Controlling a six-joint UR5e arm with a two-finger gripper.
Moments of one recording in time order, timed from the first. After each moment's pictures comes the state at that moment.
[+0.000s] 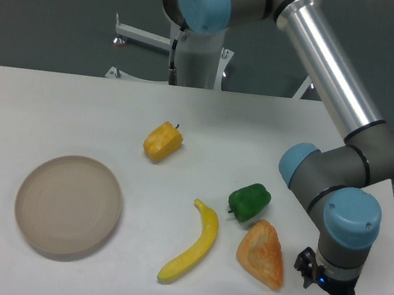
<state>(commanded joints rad) 2.34 -2.53 -0.70 -1.21 1.62 1.17</state>
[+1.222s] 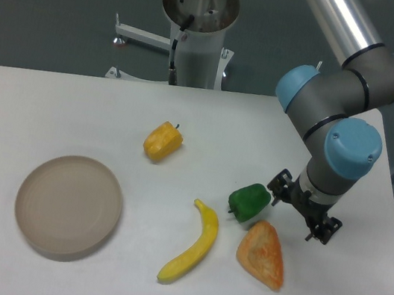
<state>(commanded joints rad) 2.37 -2.21 -1.12 -1.41 1.54 1.29</state>
